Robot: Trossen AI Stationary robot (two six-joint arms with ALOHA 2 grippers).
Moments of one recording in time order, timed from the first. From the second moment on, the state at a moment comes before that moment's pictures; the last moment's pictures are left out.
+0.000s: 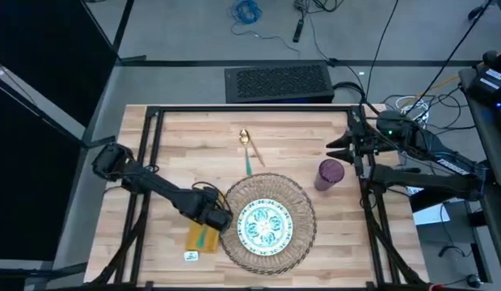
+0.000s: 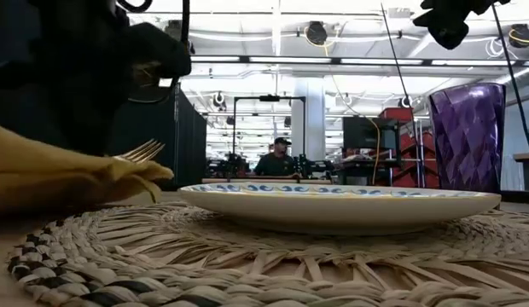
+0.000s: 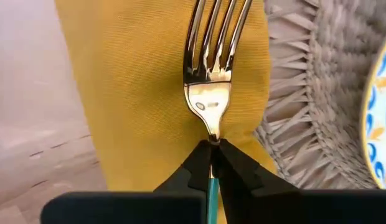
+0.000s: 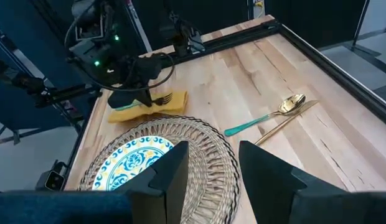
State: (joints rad) left arm -0.43 1.72 1.16 -0.94 -0.08 -1.68; right arm -0.38 0.56 0.85 -0.69 -0.34 0.14
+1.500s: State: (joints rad) left arm -0.42 1.81 1.16 -0.92 -0.05 -1.64; right arm -0.38 0.56 0.85 -0.71 -0.35 0.15
